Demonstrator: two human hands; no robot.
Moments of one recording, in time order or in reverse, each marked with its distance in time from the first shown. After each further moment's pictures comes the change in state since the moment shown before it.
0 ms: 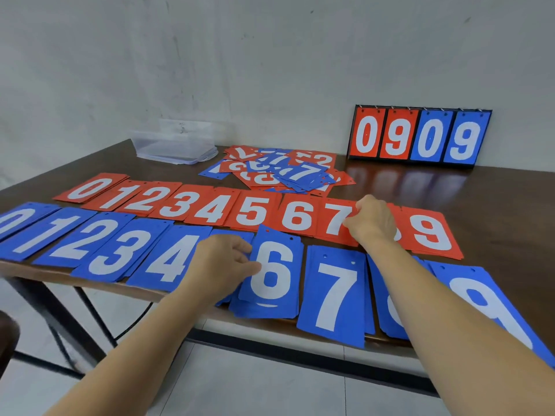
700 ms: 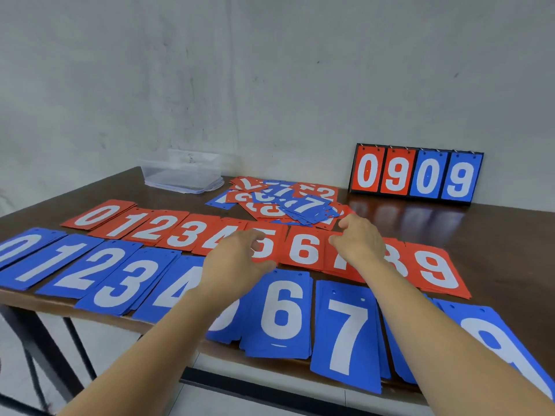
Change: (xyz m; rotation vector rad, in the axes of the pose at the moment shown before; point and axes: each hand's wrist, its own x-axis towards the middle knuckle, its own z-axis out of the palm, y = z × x) left_hand 0.037 0.018 -0.014 0.090 0.122 0.187; right_hand -0.013 -0.042 -0.015 -0.027 -0.005 -0.183
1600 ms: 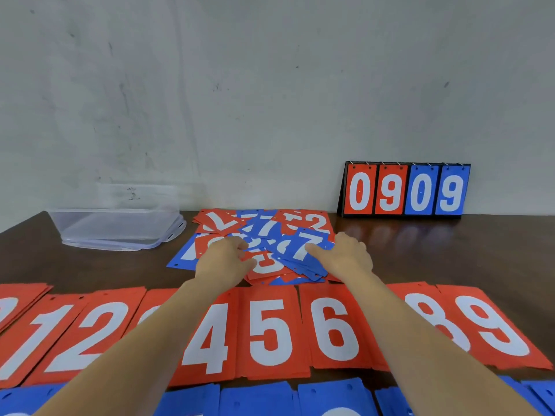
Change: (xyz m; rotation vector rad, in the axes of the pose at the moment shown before) left_hand 0.238 -0.079 0.036 -0.021 -0.216 0.013; right_hand 0.129 -0.049 0.069 -0.087 -0.050 0.292
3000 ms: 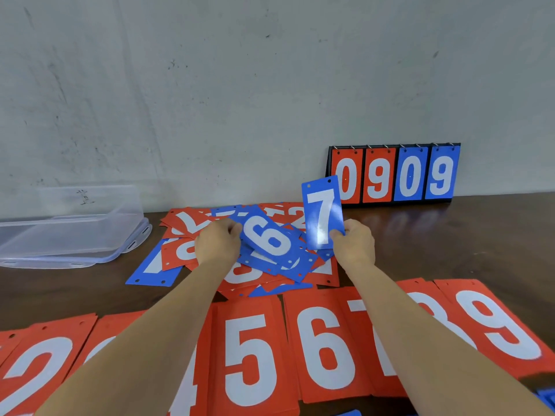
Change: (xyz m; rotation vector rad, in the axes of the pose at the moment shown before) left_hand 0.083 0.017 0.051 -0.134 0.258 0.005; right_hand 0.058 0.043 0.022 0.532 0.225 0.068
